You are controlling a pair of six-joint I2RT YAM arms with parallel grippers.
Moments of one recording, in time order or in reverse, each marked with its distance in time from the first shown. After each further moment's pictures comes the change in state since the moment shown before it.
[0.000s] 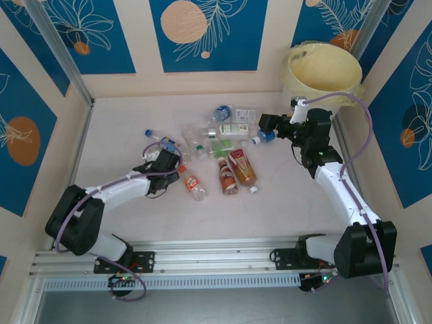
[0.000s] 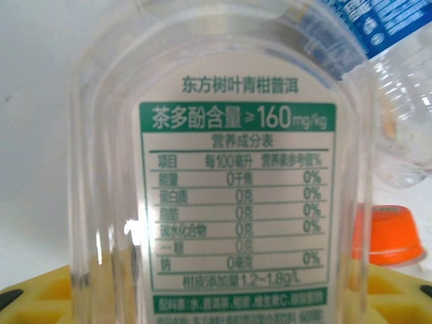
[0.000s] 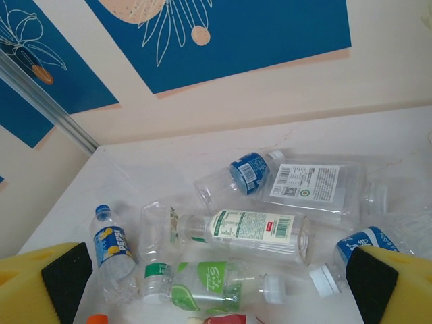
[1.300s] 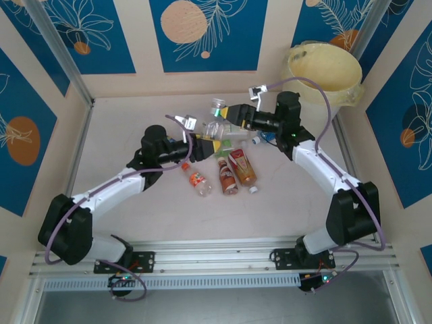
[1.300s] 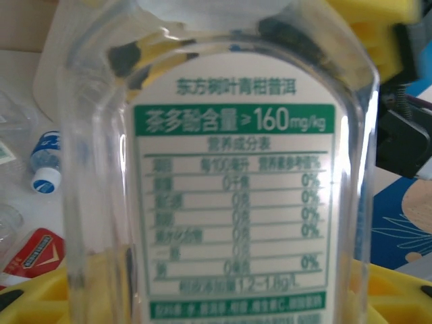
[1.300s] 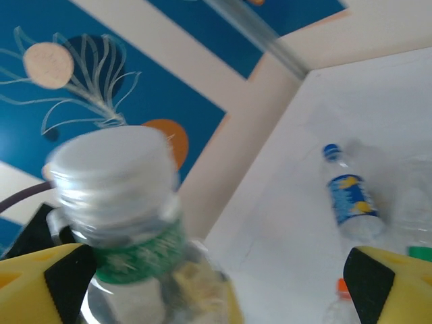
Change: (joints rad) left arm -0.005 -0.053 0.119 0.799 1.054 0.271; right arm 0.230 0.285 0.237 0.207 -0.488 0.424
